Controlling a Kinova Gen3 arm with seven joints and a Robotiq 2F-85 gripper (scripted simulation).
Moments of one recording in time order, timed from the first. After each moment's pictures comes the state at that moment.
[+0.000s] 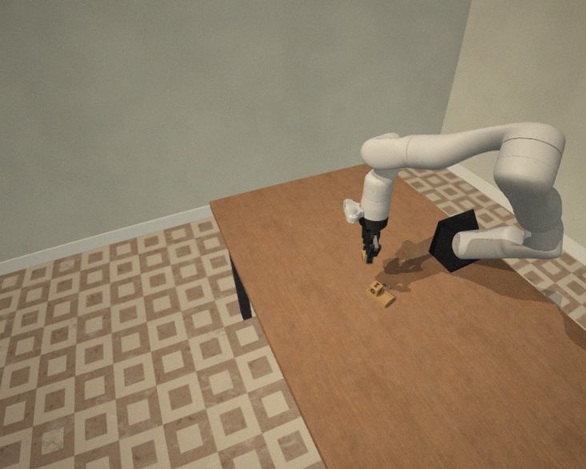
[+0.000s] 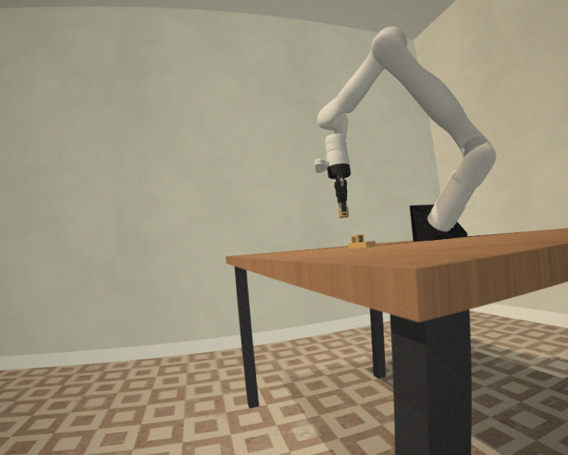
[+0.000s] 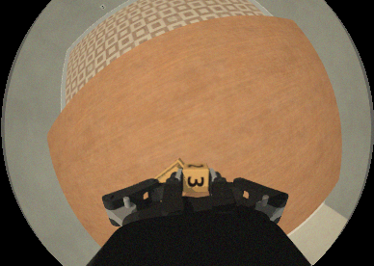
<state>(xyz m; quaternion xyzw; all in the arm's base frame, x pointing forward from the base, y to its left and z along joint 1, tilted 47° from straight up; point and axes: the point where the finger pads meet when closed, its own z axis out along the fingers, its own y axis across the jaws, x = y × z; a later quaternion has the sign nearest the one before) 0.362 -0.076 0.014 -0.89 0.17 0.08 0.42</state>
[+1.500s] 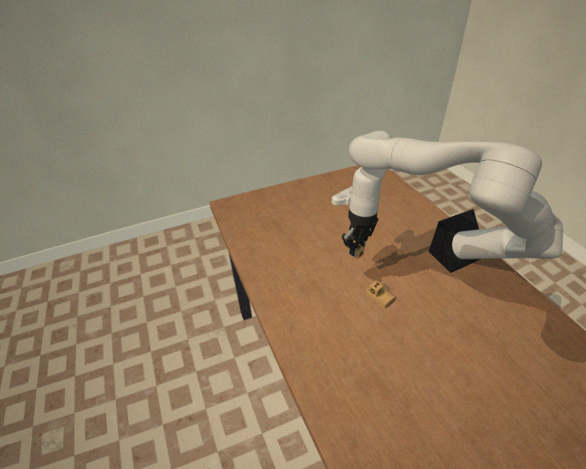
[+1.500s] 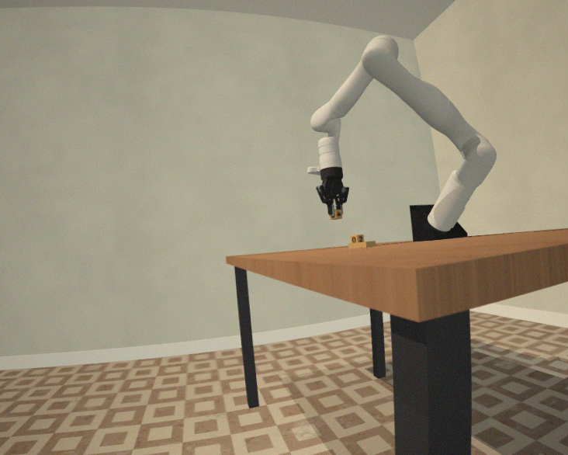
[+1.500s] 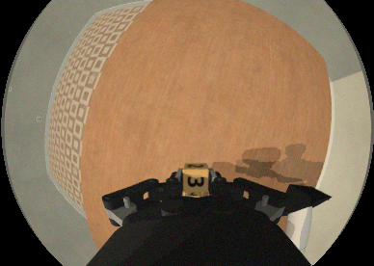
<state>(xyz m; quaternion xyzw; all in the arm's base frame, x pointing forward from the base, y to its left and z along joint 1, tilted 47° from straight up) 0.375 -0.099 -0.013 -0.75 0.53 0.24 0.33</state>
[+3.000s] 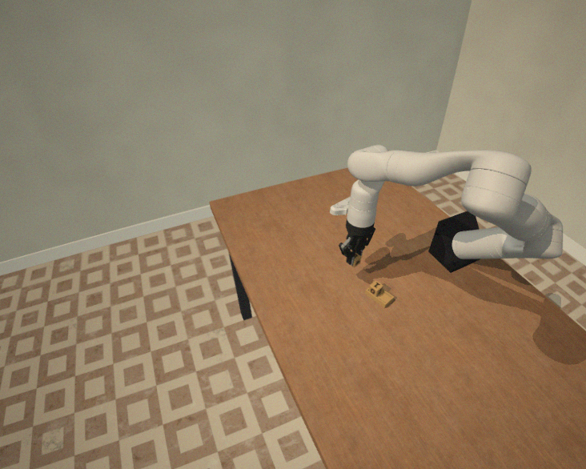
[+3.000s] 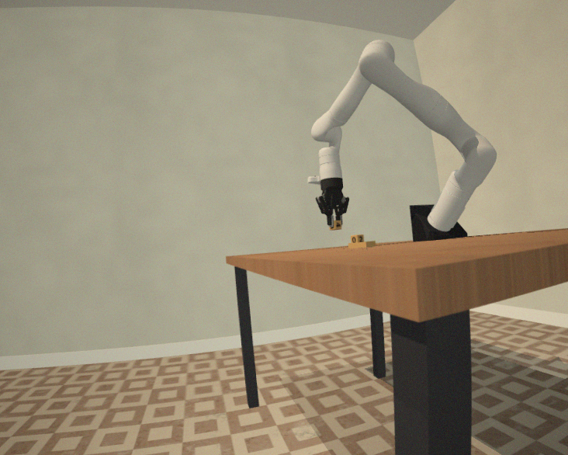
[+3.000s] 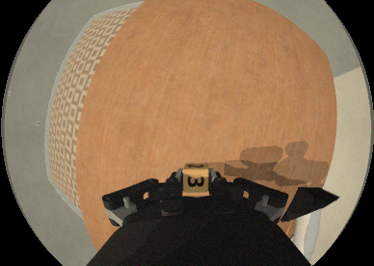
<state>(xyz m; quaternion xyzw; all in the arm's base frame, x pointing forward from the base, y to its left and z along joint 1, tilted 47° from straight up) 0.379 -0.074 -0.039 -0.74 0.54 0.24 0.32</state>
